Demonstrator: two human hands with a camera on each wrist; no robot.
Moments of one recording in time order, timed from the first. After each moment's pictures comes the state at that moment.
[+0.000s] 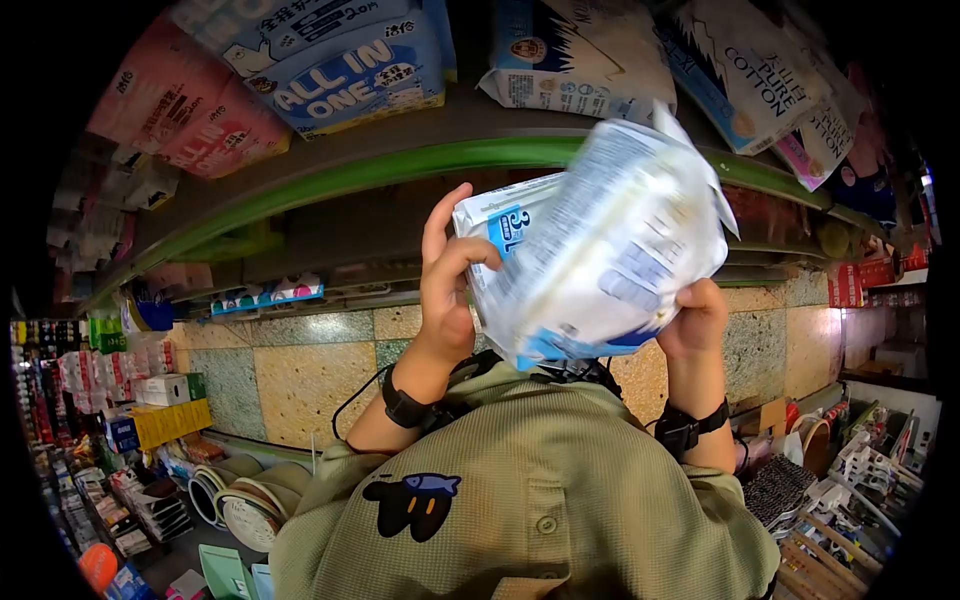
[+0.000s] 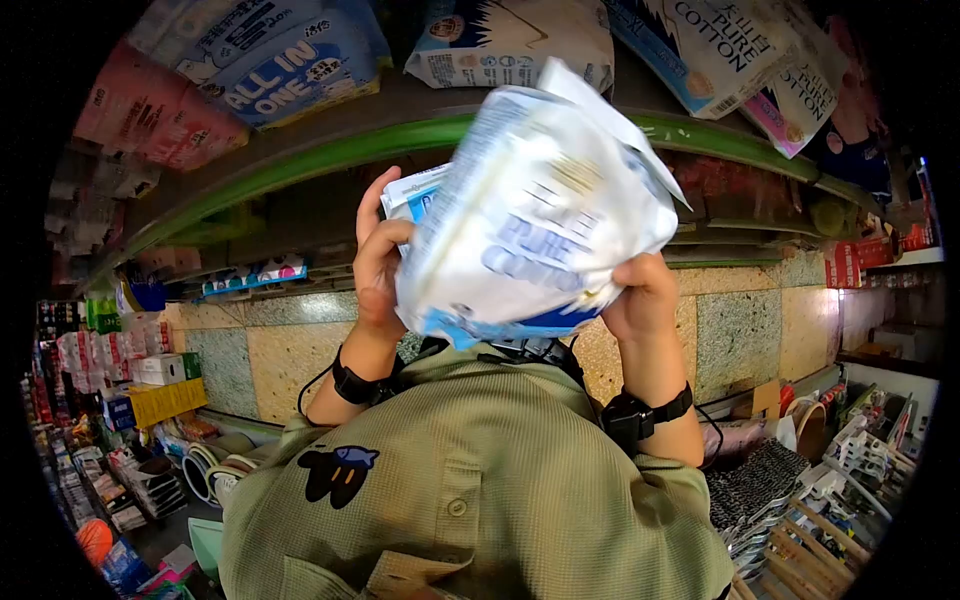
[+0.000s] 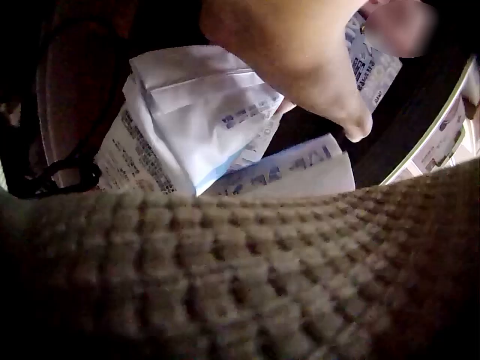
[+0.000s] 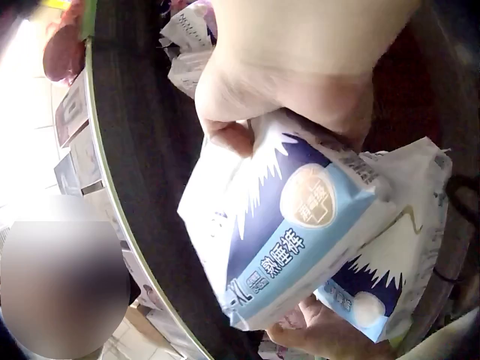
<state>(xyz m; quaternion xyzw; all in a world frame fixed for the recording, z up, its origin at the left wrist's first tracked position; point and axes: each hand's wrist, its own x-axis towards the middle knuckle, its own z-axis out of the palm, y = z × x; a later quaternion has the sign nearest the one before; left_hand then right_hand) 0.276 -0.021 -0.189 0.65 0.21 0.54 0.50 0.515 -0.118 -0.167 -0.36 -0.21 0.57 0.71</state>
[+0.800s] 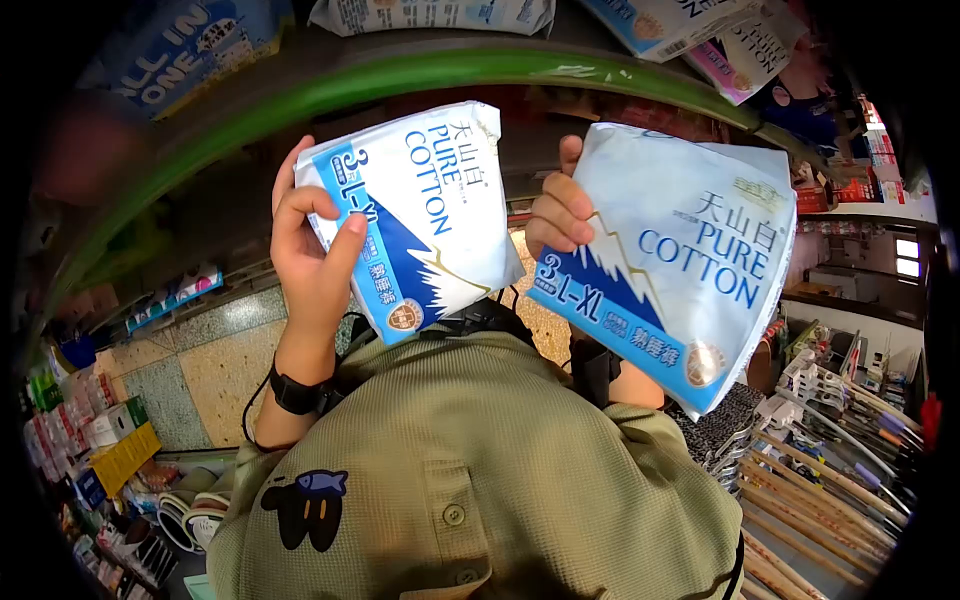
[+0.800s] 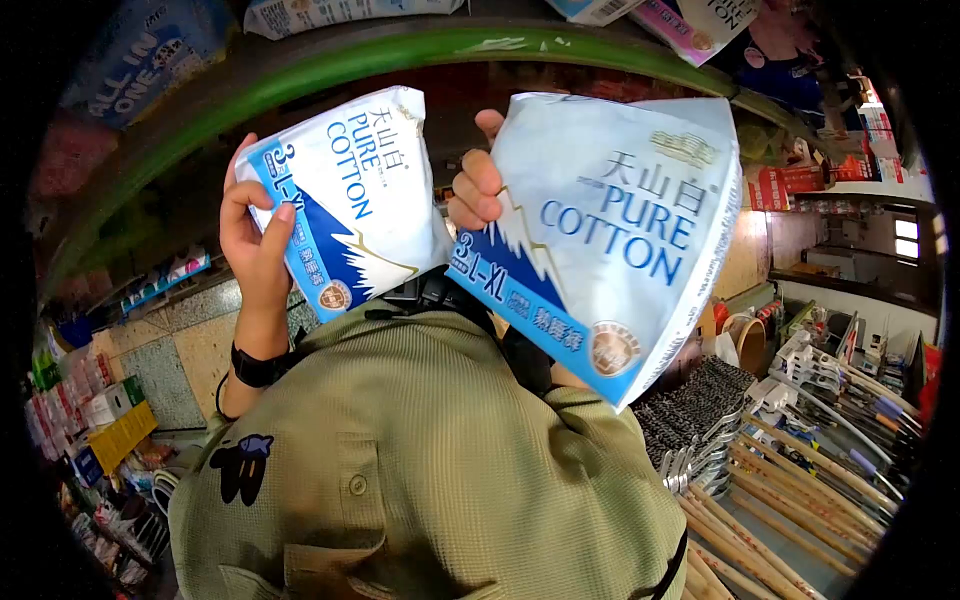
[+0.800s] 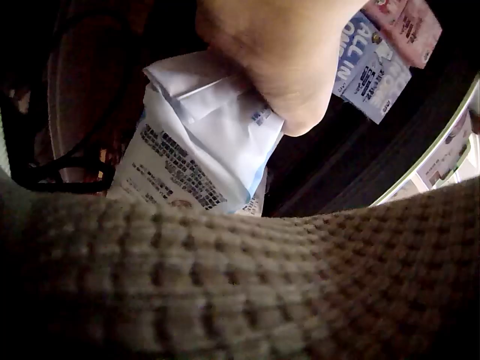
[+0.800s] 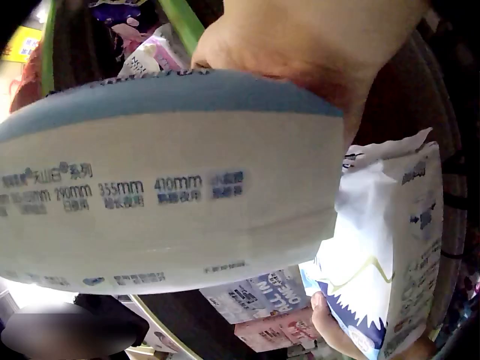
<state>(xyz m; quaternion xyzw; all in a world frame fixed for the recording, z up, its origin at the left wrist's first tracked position) 0.284 -0.022 -0.204 0.63 0.27 0.54 0.48 0.530 -0.120 -0.187 0.05 -0.18 0.73 0.66</state>
